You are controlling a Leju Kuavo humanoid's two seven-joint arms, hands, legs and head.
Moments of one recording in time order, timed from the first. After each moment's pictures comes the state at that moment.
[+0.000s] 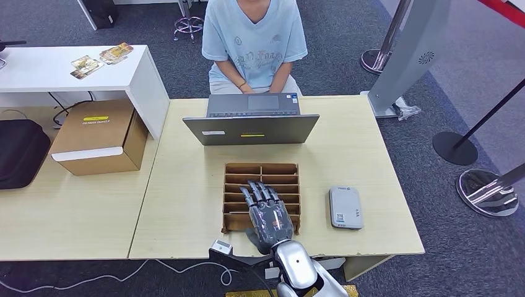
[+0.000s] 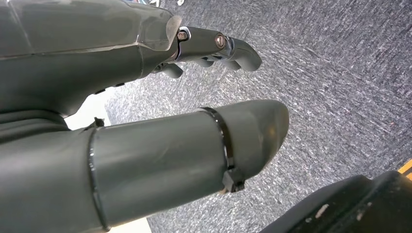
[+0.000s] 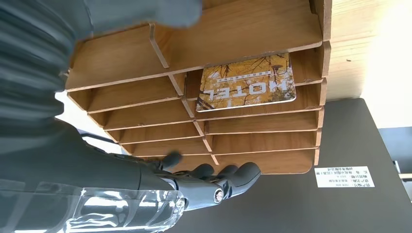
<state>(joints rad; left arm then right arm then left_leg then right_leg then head) -0.04 -0.17 0.58 -0.20 -1.53 0.20 0.16 -0.20 0.13 0.62 -1.14 1.42 -0.22 0.29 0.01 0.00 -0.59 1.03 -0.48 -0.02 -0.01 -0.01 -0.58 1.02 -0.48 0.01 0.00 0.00</state>
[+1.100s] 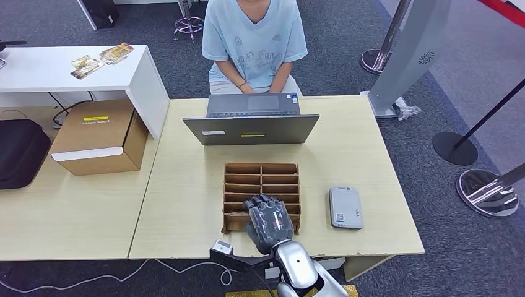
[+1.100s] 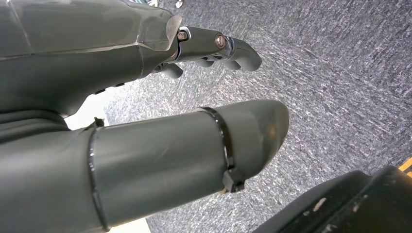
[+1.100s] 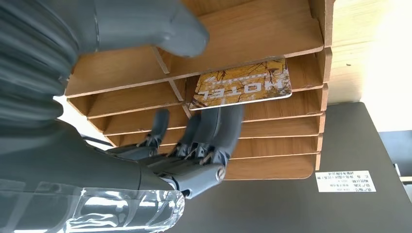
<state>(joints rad) -0.04 -0.17 0.58 -0.20 -1.53 0.20 0.16 -0.20 0.13 0.62 -1.13 1.41 -0.23 0.28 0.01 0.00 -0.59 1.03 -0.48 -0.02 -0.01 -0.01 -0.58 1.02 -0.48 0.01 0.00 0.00</state>
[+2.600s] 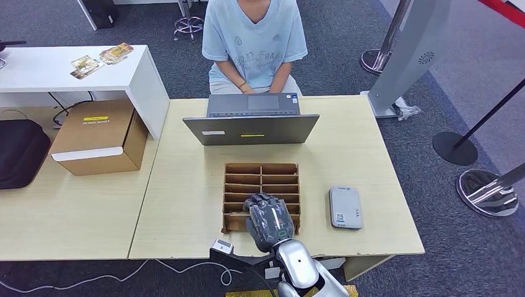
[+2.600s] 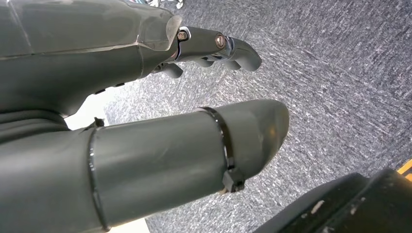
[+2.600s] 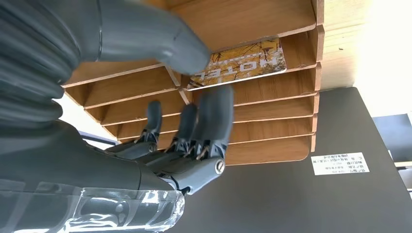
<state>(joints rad) -0.04 -0.17 0.58 -0.20 -1.53 0.20 0.16 -0.20 0.13 0.61 -1.14 1.40 -0.26 0.26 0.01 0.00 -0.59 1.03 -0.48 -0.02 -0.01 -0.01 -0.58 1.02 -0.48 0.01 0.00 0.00</state>
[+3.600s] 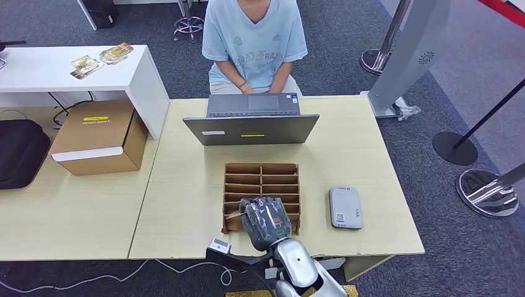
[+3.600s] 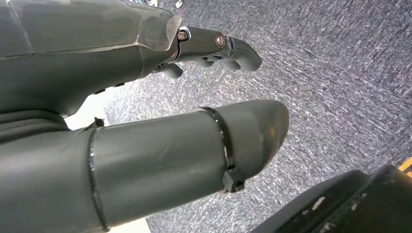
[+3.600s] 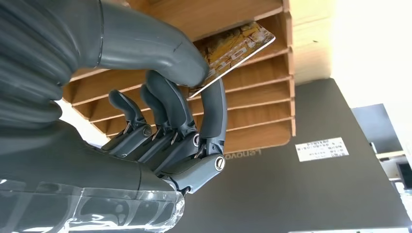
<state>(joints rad) -0.04 -0.17 0.58 -0.20 -1.53 0.20 0.16 -0.20 0.14 0.61 -1.16 1.35 -0.28 0.21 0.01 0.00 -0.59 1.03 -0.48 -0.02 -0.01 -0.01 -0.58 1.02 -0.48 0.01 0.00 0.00</state>
